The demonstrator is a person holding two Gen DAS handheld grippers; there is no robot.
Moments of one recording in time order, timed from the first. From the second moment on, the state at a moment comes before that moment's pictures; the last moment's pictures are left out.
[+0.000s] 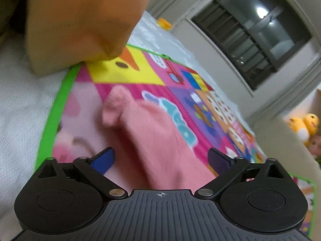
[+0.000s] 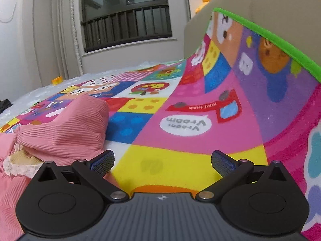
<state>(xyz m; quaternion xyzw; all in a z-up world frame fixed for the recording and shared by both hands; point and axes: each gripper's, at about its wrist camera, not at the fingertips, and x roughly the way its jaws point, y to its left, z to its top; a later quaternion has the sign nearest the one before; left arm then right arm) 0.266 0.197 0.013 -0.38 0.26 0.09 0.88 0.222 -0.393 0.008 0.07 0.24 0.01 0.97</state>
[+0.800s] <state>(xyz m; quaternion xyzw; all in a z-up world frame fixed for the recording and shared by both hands) 0.313 -0.131 0.115 -0.07 0.29 -0.26 0.92 0.227 -0.426 -0.002 0.19 0.24 0.02 0.95</state>
